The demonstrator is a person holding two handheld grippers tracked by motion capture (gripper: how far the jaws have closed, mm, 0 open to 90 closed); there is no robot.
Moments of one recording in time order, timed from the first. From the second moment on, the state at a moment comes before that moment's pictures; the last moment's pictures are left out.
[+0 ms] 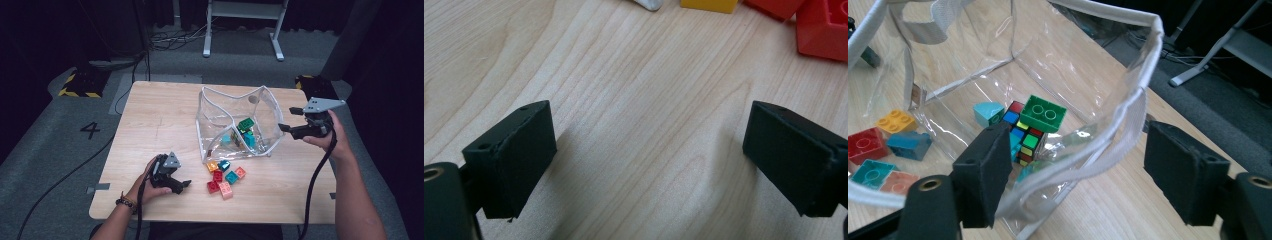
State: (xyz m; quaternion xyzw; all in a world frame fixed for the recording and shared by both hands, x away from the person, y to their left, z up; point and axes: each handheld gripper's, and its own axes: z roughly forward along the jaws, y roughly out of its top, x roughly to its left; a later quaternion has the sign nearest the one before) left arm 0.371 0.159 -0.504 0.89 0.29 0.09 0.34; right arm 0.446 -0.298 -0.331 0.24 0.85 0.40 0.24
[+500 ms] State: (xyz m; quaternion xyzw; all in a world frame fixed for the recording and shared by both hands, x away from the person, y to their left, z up) left arm 0.371 0.159 -0.504 0.89 0.29 0.09 0.35; right arm 0.409 -0.330 -0.372 0.26 0.83 0.44 0.22
